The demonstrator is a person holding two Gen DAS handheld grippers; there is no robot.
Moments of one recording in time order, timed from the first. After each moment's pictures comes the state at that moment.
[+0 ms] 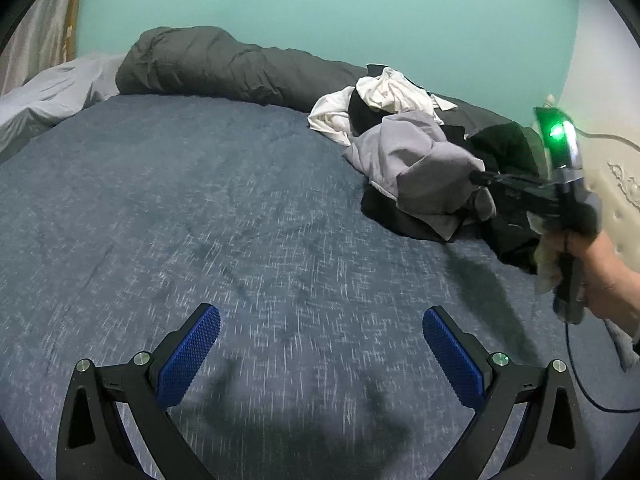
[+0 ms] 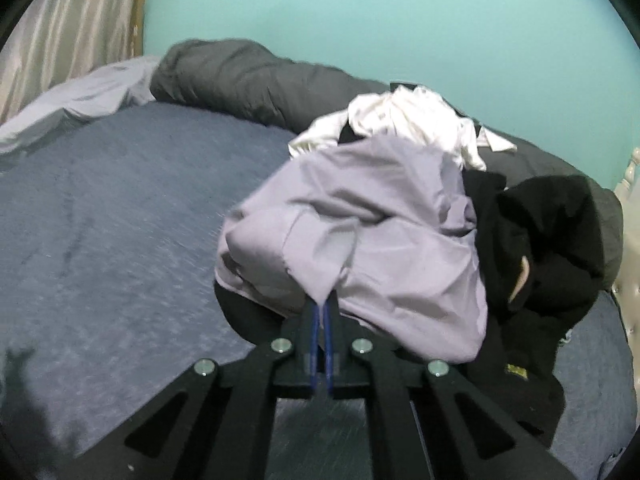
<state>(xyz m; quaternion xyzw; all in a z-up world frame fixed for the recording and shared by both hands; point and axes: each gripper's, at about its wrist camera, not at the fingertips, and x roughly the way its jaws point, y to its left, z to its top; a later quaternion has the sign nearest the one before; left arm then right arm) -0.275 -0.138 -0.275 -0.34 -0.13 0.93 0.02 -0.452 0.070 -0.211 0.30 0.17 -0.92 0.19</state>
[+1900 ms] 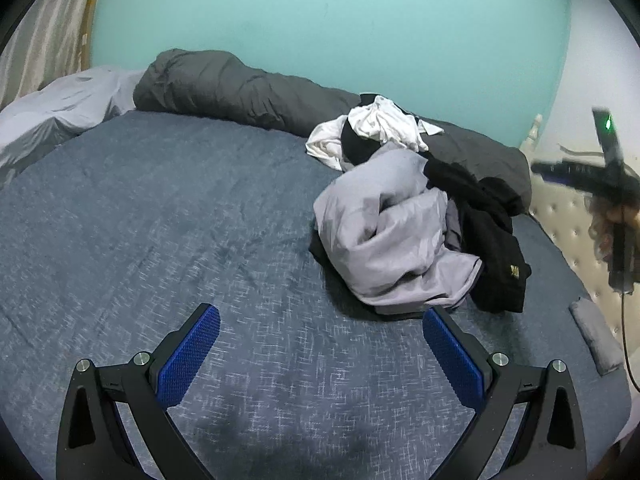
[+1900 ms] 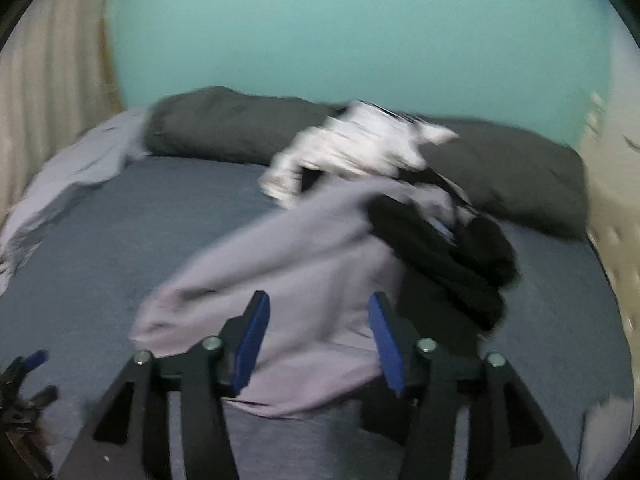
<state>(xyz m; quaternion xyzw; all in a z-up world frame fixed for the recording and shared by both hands) -0.211 -0.128 -0.221 -0.31 -0.13 0.94 0.02 -0.399 0.181 -0.062 0.35 0.07 -0.92 0.15</state>
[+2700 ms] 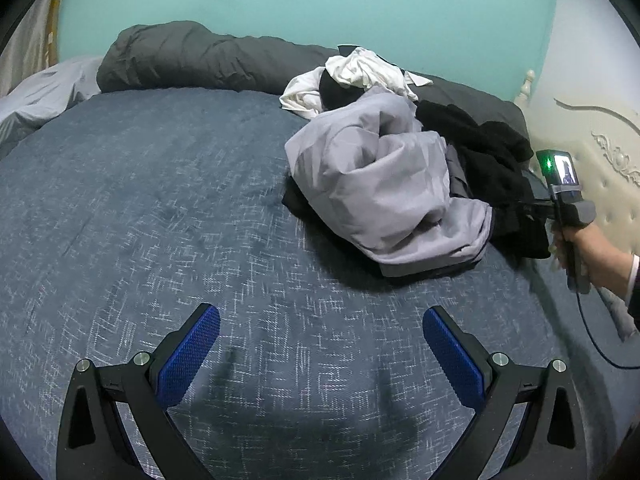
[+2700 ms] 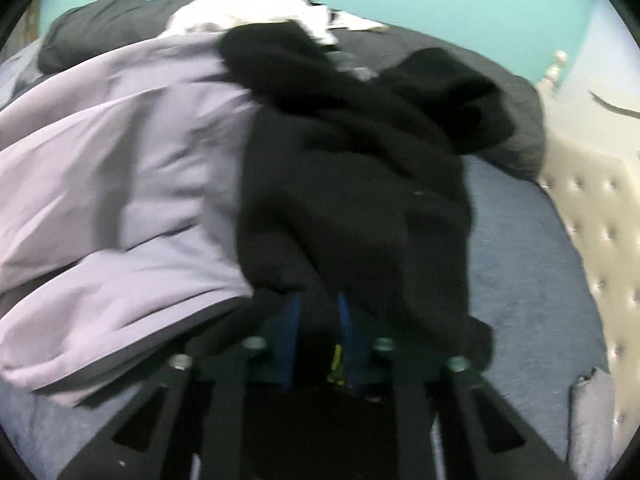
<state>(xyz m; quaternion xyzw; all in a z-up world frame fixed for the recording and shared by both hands) -0.258 -0.098 -0.294 -0.35 -0.10 0.93 0.06 -0.496 0.258 -0.248 0.41 0.17 -0.90 -0.01</state>
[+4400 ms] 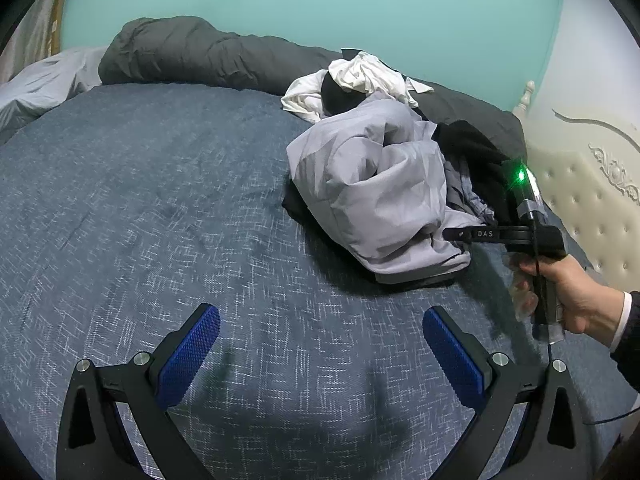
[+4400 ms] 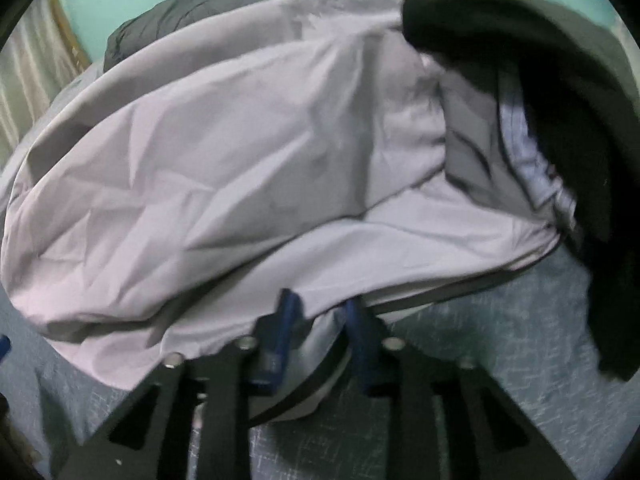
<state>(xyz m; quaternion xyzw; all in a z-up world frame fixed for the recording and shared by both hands) -0.257 -0.106 -0.291 -0.35 -0.12 0.93 0.06 -0.429 0.123 -0.285 0.47 0.05 -0.86 0.17</state>
